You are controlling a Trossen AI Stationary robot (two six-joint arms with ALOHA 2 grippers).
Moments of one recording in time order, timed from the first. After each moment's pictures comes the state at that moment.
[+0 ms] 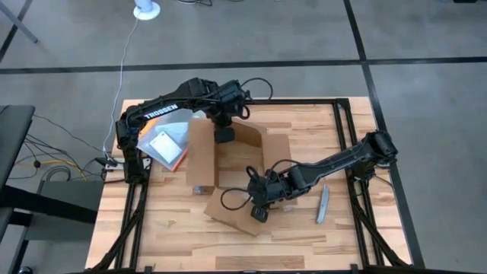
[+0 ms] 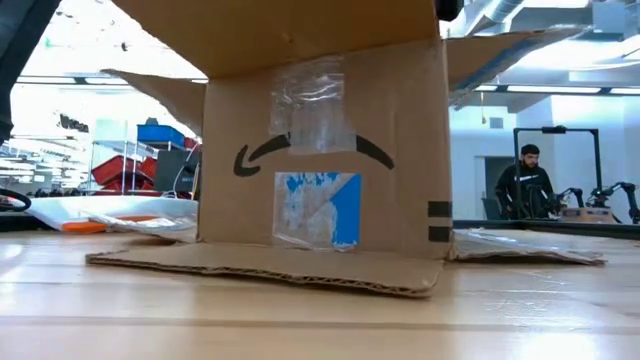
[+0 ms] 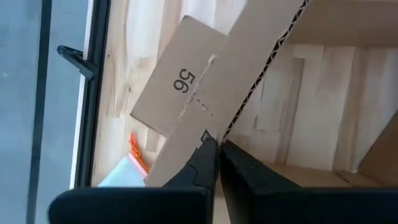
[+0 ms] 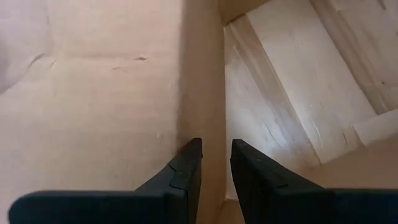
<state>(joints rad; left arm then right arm) 0.32 1.85 2.05 -1.39 -0.11 0.18 0.34 1.79 1.44 -0.64 0.14 0.71</state>
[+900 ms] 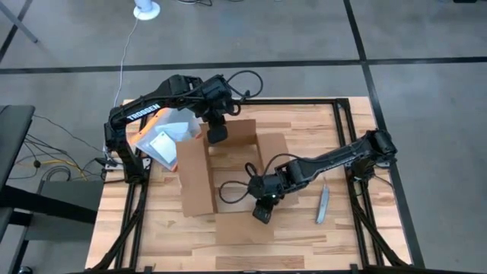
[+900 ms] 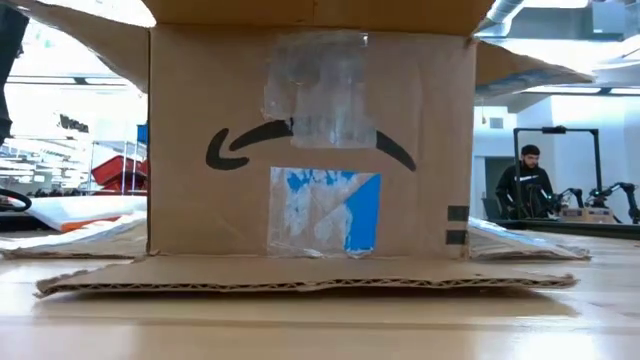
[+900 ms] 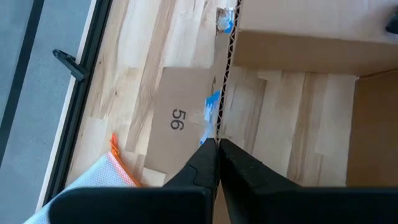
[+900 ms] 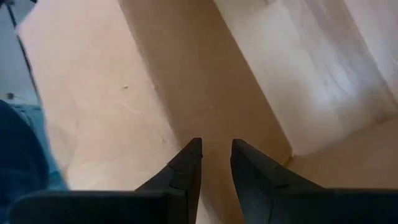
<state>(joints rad) 0.30 1.74 2.05 -1.40 -0.03 0.09 0.29 1.79 1.47 -0.70 -0.16 0.80</state>
